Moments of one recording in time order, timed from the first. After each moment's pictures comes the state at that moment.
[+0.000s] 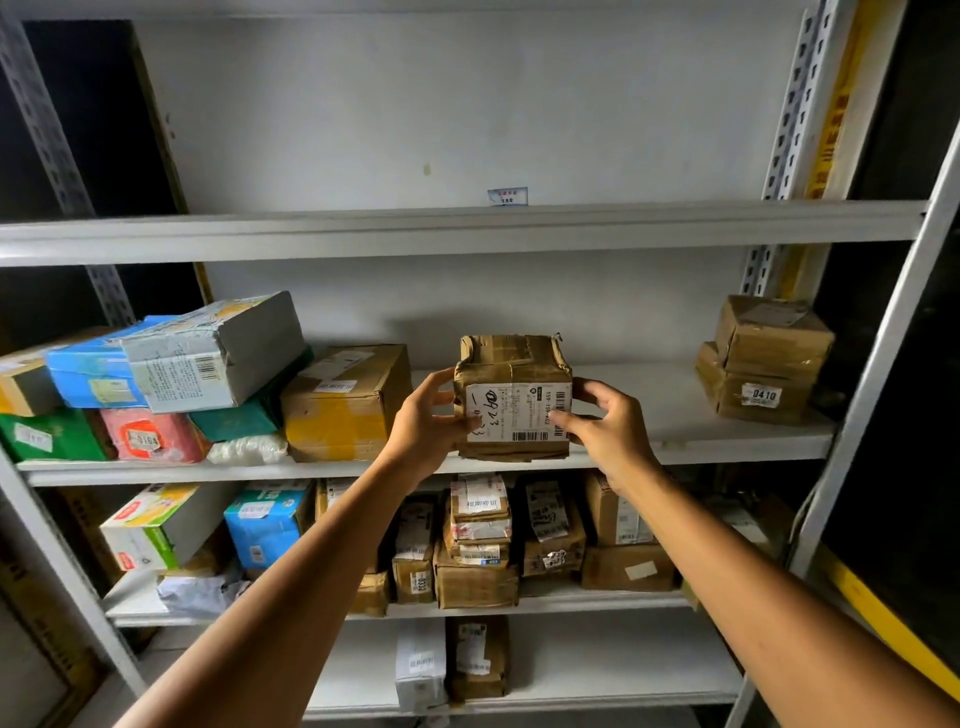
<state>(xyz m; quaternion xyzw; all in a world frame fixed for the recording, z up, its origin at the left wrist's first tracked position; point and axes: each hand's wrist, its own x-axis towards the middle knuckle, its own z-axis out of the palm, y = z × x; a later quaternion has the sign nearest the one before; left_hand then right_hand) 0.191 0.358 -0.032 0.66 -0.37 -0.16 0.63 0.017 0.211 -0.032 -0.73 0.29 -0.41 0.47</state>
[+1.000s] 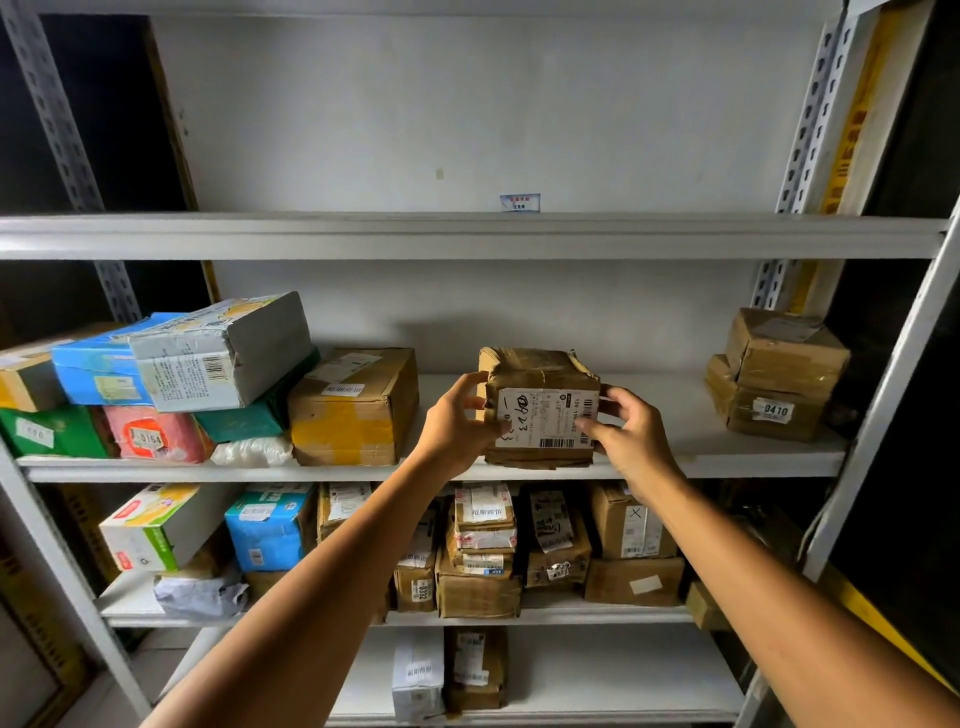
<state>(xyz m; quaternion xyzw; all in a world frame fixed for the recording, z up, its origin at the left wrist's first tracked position) 0.182 0.337 -0.022 0.70 -0.38 -0.15 0.59 0.019 0.196 -0.031 -0.73 0.30 -0.40 0.47</state>
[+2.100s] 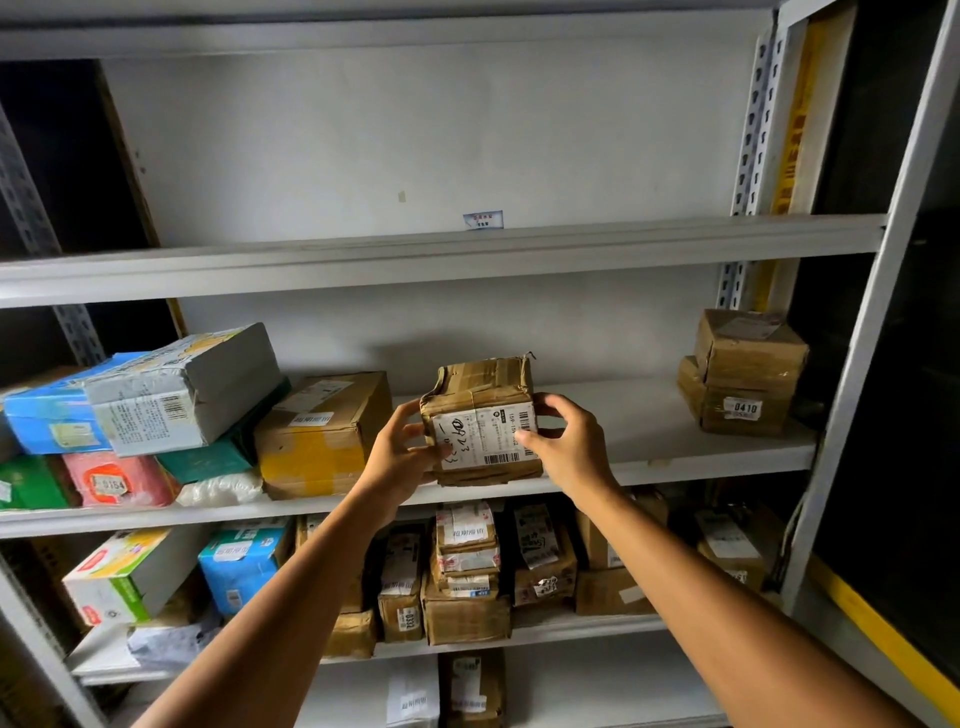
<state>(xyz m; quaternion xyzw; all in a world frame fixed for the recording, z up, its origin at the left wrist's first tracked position) 0.209 0.349 -0.040 0.62 -0.34 -0.23 0.67 0.035 0.215 -0.026 -0.78 0.27 -0.44 0.36</state>
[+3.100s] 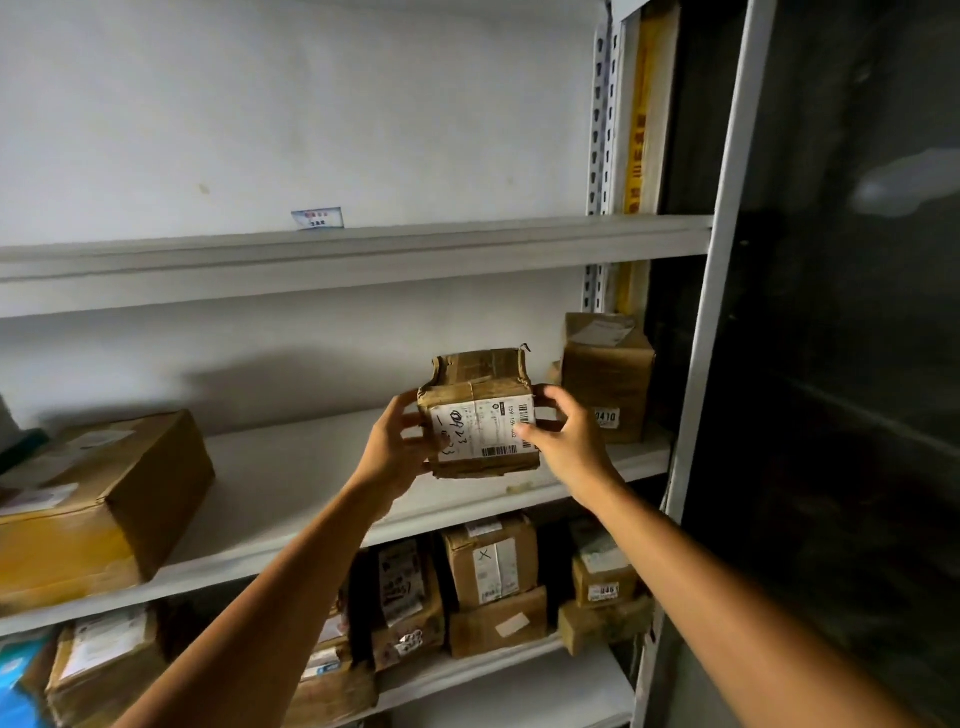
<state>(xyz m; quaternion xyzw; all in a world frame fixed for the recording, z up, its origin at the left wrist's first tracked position) 0.121 0.132 -0.038 0.58 -0.41 -0.28 0.65 -0.078 0.038 -0.023 -0.72 0.34 -0.43 0.42</state>
